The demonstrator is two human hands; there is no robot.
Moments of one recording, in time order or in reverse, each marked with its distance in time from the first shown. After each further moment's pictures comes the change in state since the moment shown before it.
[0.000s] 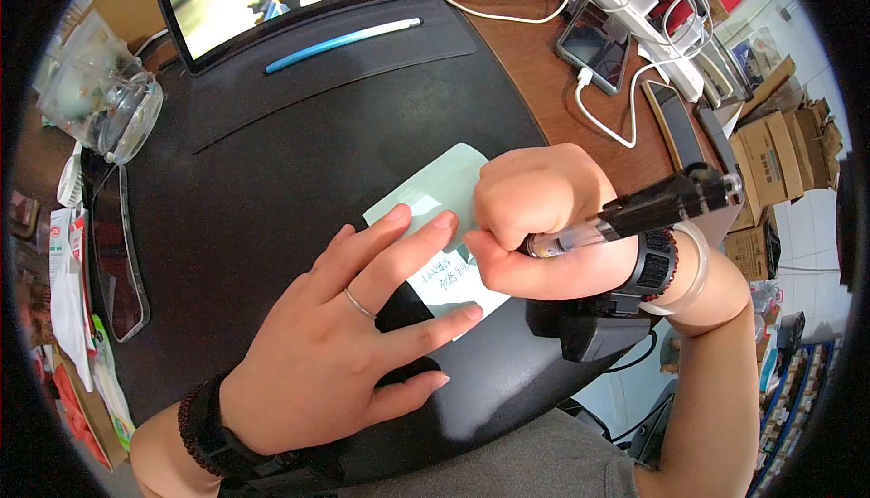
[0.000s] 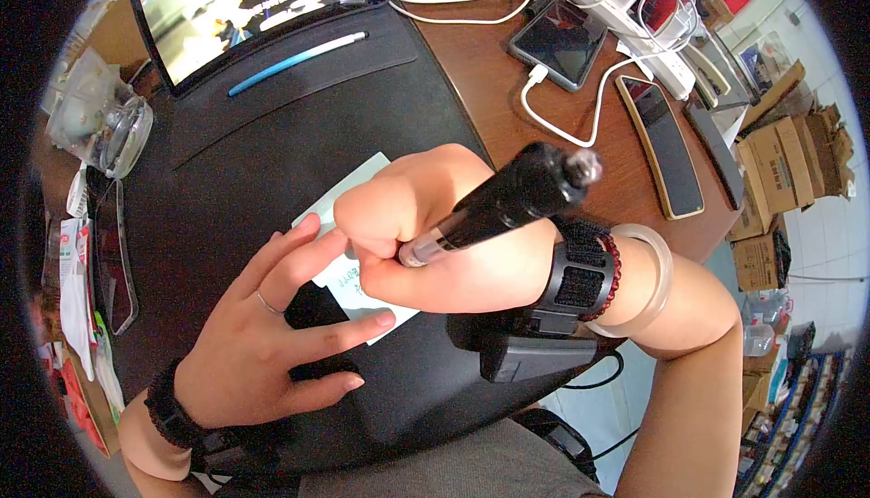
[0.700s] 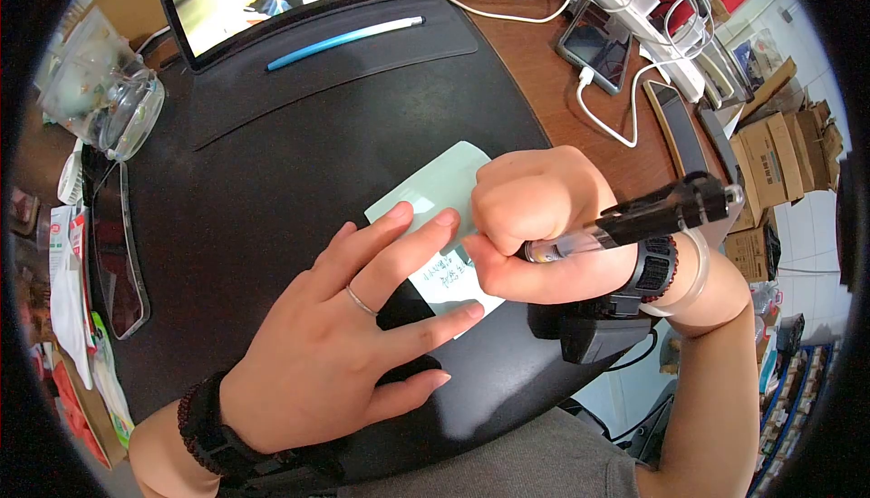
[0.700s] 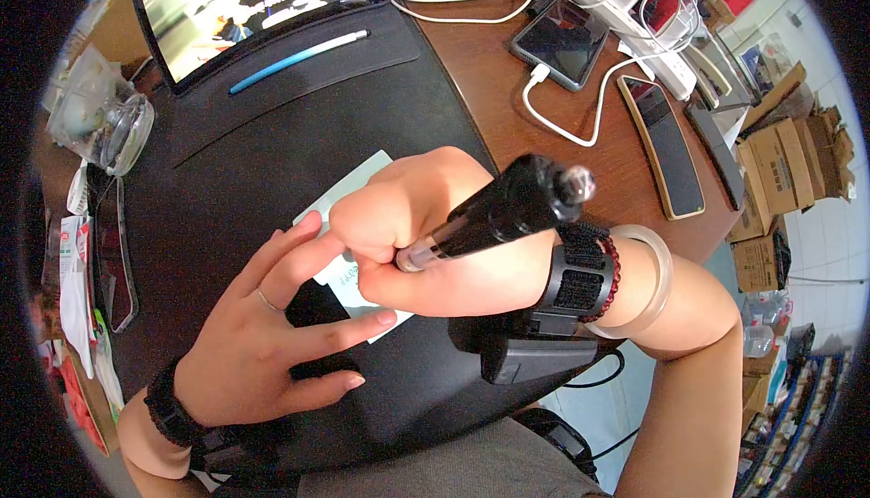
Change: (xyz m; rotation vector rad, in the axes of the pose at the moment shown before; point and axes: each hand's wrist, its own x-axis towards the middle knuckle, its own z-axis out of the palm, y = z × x) left_hand 0.000 0.001 0.000 -0.012 0.017 0.004; right_hand 0.002 -0.002 0.000 0.061 -0.019 -0.025
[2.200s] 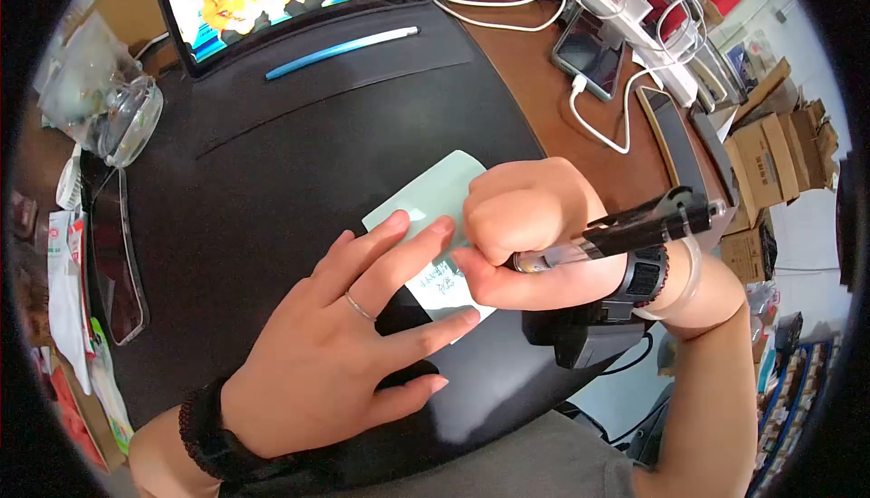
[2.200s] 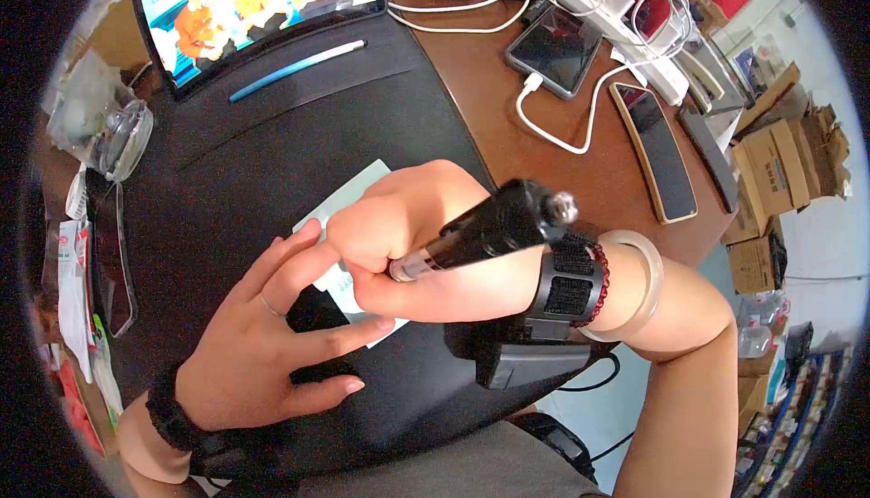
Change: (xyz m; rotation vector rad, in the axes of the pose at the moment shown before) left_hand 0.001 -0.001 -0.001 -0.009 -0.011 0.017; right_hand 0.000 -0.003 0.002 0.018 0.008 0.002
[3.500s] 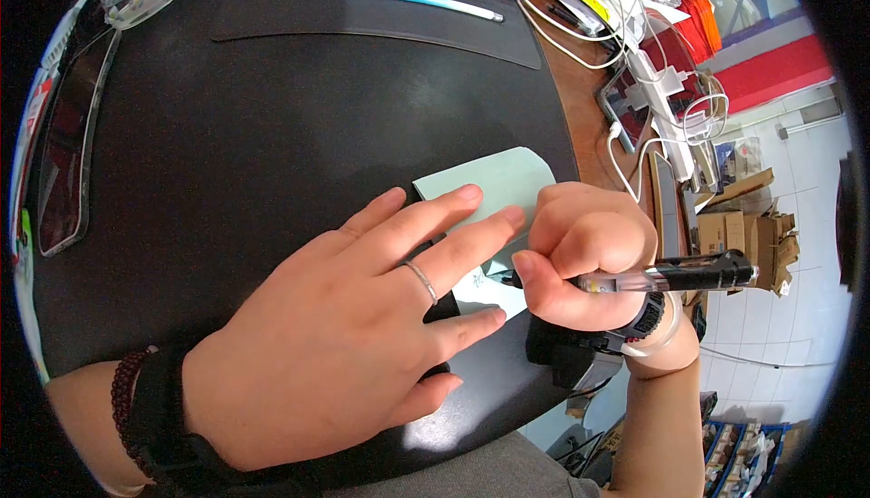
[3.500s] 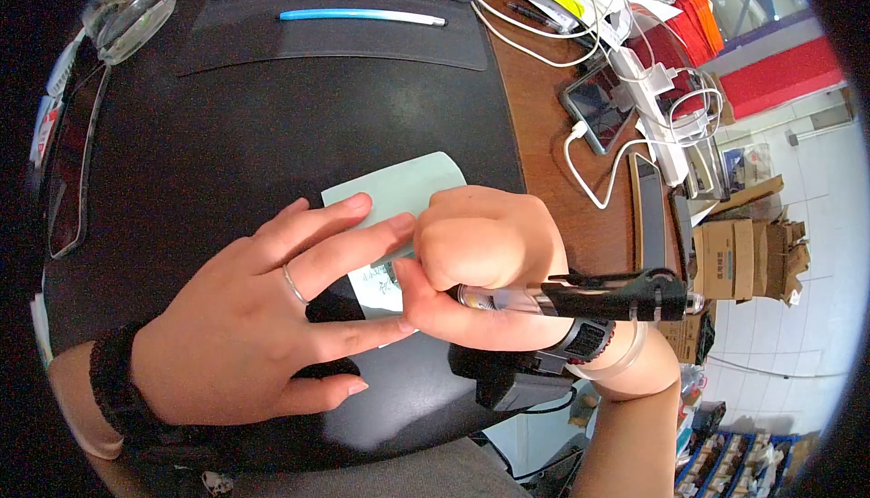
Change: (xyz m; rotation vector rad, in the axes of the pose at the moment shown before) left_hand -0.009 -0.010 0.011 -0.111 0.112 0.039; right_hand 0.009 -0.010 0.003 -0.114 -0.094 0.069
